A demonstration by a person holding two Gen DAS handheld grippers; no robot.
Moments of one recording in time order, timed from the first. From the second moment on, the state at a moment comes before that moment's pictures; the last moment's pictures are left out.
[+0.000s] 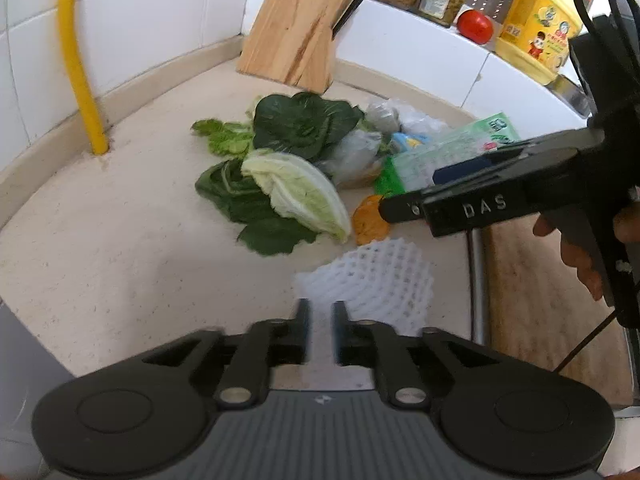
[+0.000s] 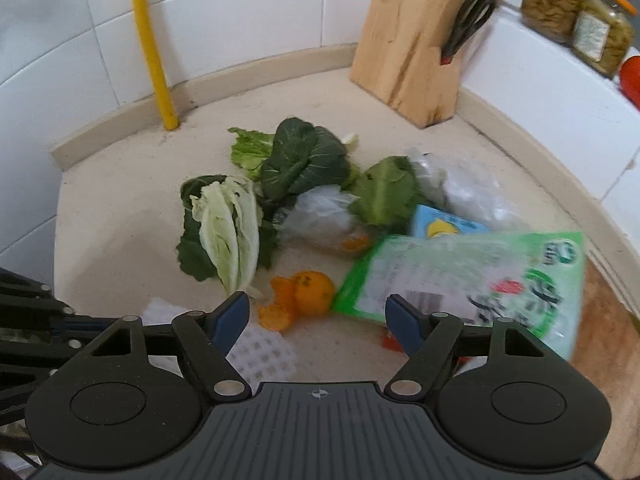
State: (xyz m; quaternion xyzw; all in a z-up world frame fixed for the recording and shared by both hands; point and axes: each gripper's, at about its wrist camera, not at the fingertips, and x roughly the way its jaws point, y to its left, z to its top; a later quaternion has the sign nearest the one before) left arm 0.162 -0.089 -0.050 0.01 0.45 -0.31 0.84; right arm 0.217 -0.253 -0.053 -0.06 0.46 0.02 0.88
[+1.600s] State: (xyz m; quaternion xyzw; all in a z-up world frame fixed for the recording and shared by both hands) left arm 0.146 -0.156 -0.063 0.10 0.43 -0.39 0.81; right arm 0.166 -0.288 -0.045 0.07 0.46 0.03 0.88
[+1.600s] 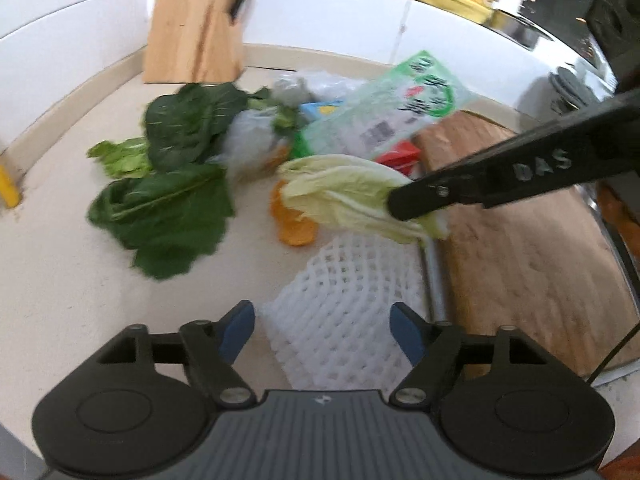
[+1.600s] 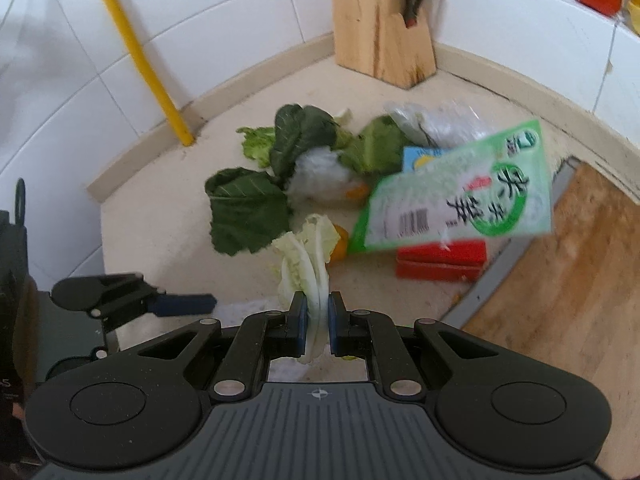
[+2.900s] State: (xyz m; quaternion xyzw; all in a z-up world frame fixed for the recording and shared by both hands) left arm 0.101 0.000 -0.024 -0.03 0.41 -0.24 0.88; right arm 0.141 -0.180 -0.017 0.06 0.43 0.15 0.89
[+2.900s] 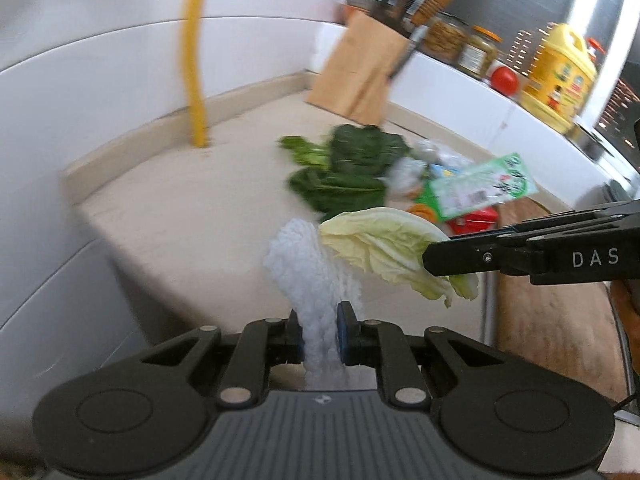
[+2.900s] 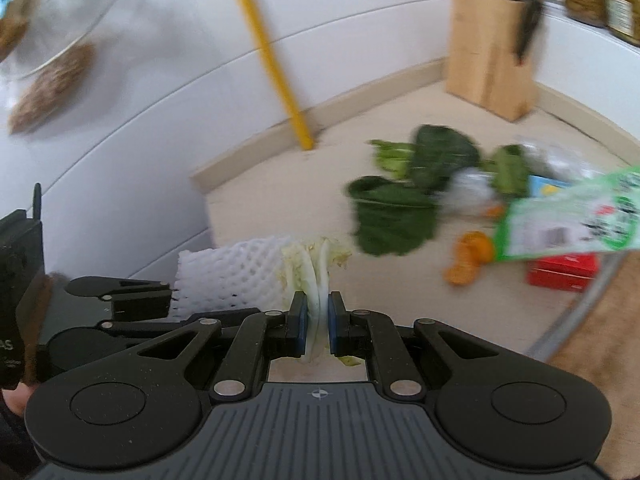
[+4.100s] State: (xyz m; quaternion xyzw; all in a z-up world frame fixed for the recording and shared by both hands) left arm 0.093 0.156 -0.136 -0.06 0.53 0.03 0.84; right arm 0.224 0.041 -0.168 0.00 0.56 0.30 0.78
